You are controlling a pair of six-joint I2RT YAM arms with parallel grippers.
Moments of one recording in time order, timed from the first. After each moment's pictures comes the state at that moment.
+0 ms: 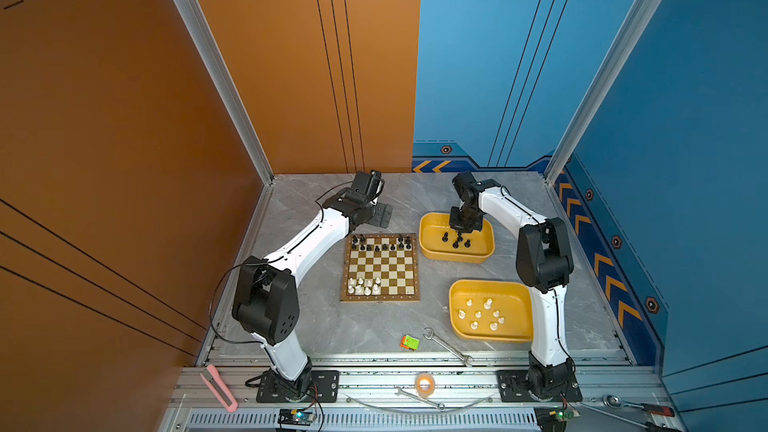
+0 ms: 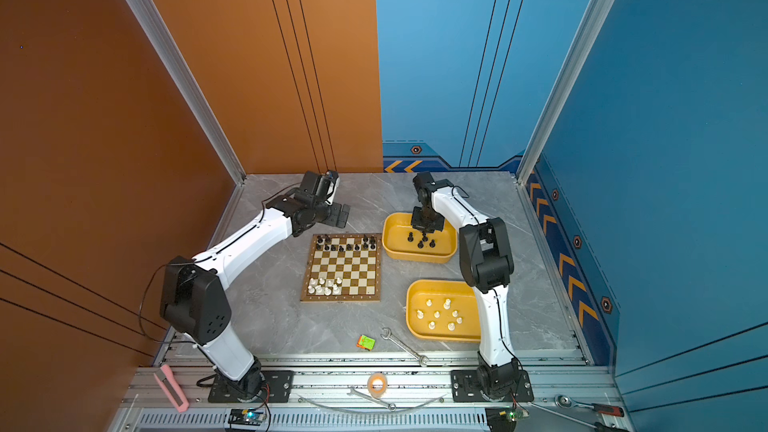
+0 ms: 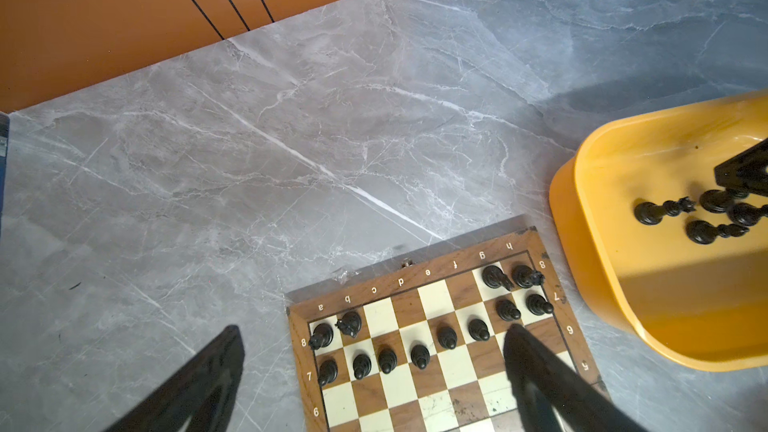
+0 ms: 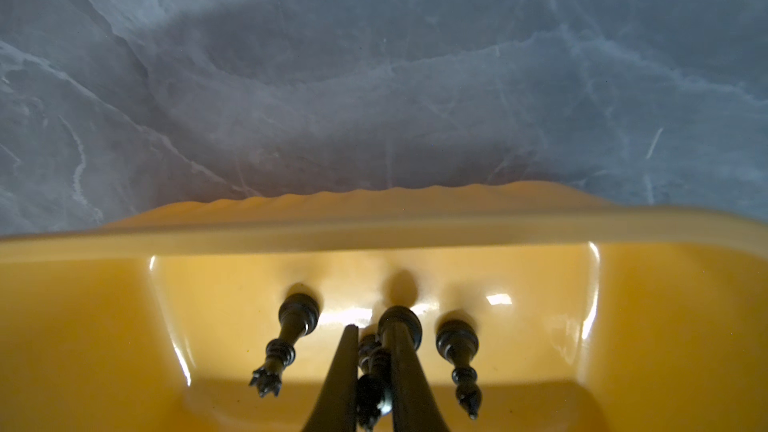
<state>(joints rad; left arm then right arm) -0.43 1.71 1.46 -0.59 -0.18 -0.09 0.31 2.19 1.84 -1.00 -0.01 0.51</state>
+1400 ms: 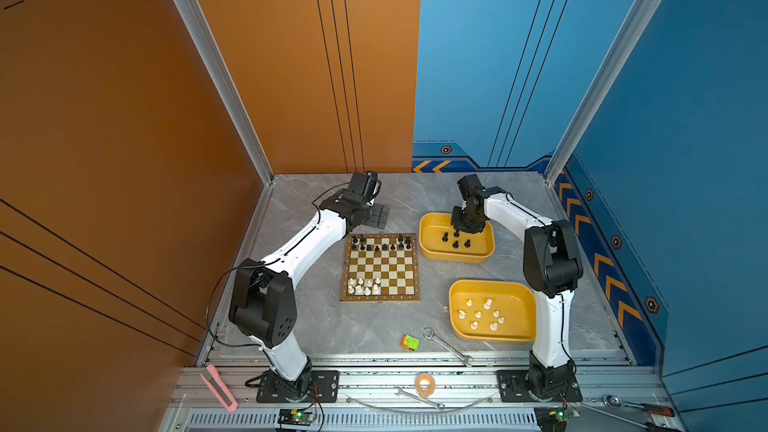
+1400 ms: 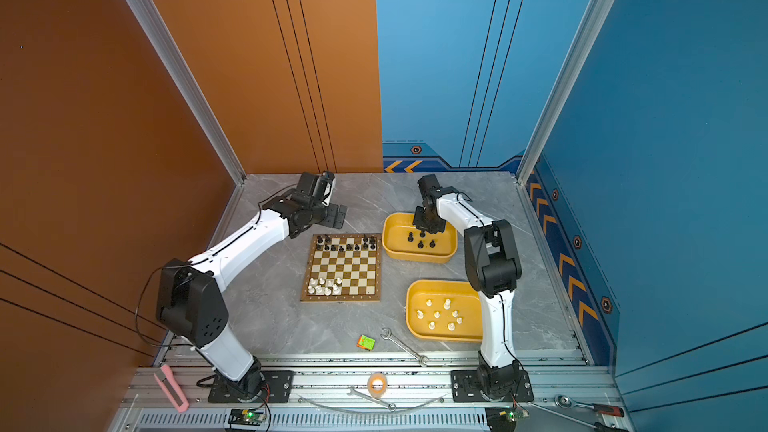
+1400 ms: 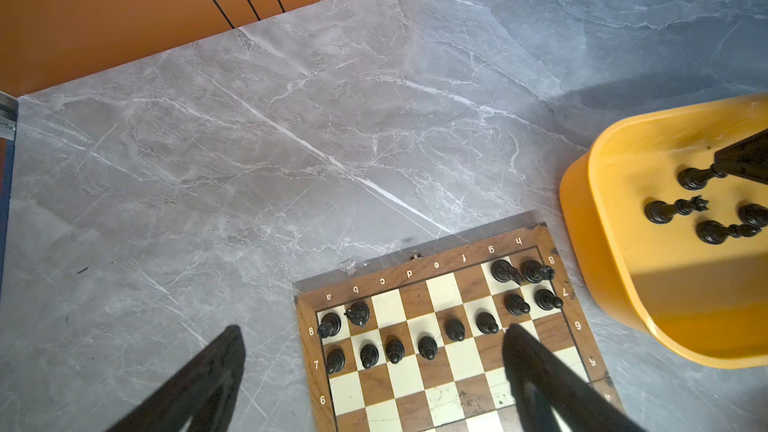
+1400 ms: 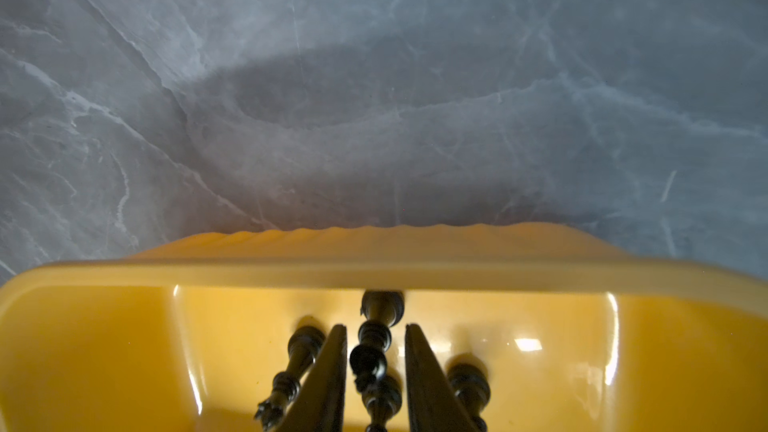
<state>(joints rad) -0.42 1.69 1.44 -0.59 -0.18 -0.10 0.28 2.11 1.69 -0.80 -0.03 0.51</state>
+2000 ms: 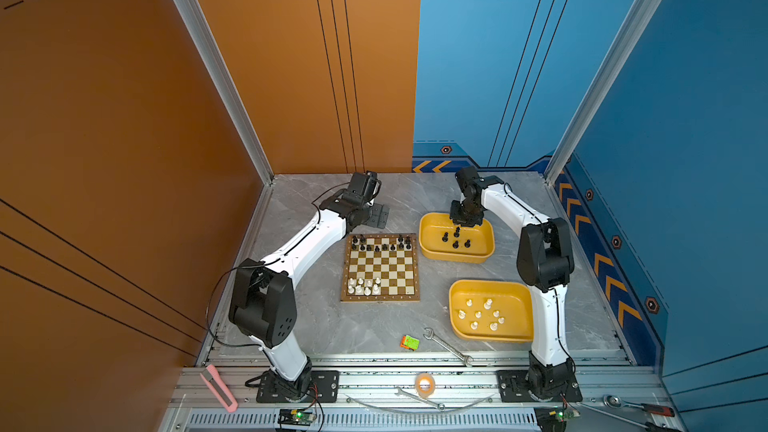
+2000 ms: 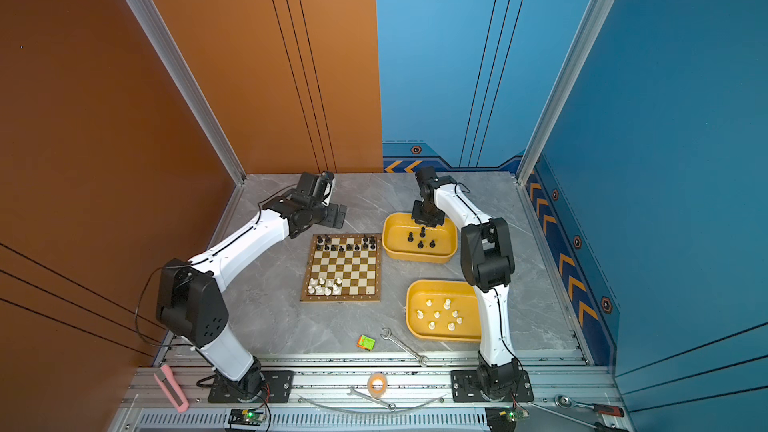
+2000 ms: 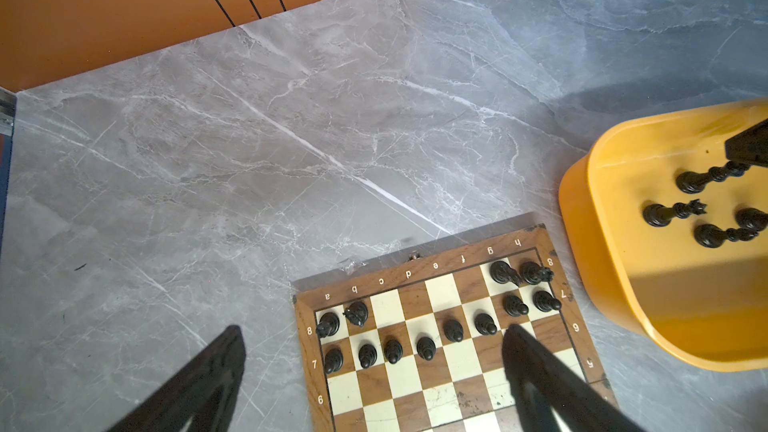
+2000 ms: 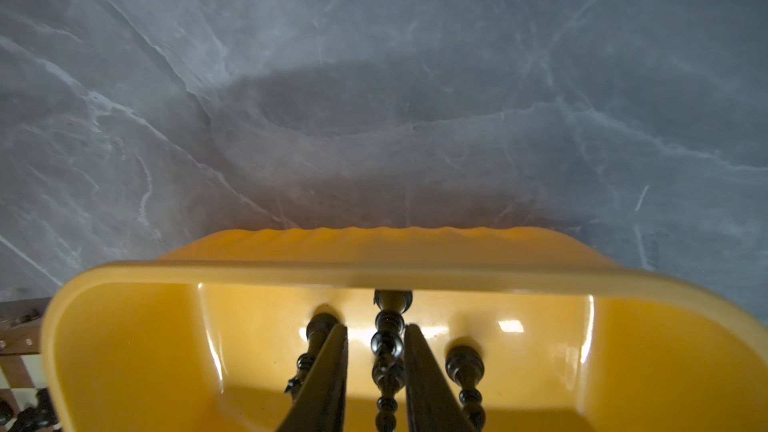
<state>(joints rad) -0.42 1.69 1.44 -0.59 -0.18 -0.11 0.29 2.21 1.89 -0.99 -0.04 0.48</state>
